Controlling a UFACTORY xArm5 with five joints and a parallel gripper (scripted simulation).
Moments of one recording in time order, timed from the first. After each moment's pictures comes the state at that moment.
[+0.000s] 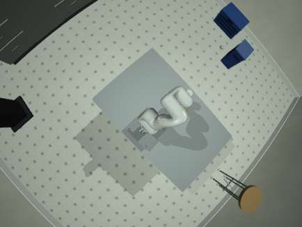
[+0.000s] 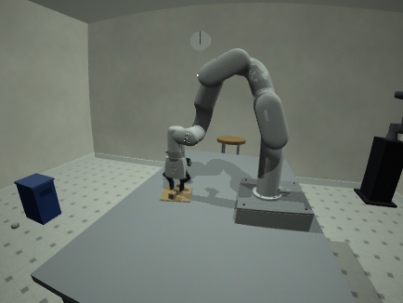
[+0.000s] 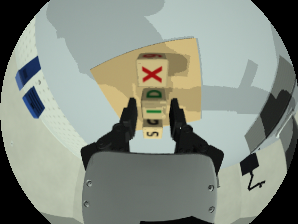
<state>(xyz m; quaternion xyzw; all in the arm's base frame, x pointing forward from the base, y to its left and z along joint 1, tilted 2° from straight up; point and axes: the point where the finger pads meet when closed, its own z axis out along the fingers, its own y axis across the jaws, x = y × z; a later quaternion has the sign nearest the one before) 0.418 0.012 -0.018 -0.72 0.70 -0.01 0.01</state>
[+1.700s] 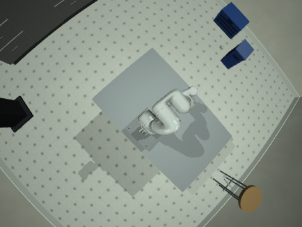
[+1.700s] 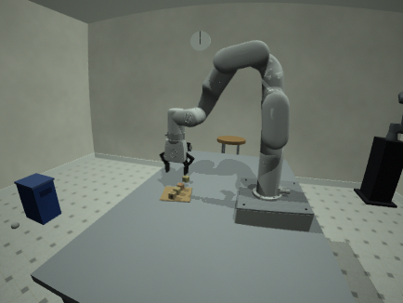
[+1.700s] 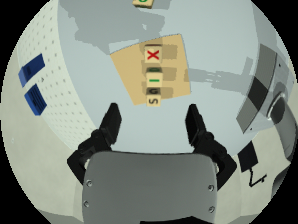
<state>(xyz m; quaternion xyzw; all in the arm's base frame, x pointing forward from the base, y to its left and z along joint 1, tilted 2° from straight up) 0.415 0.011 0.061 -0.72 0.70 -0.01 0.01</state>
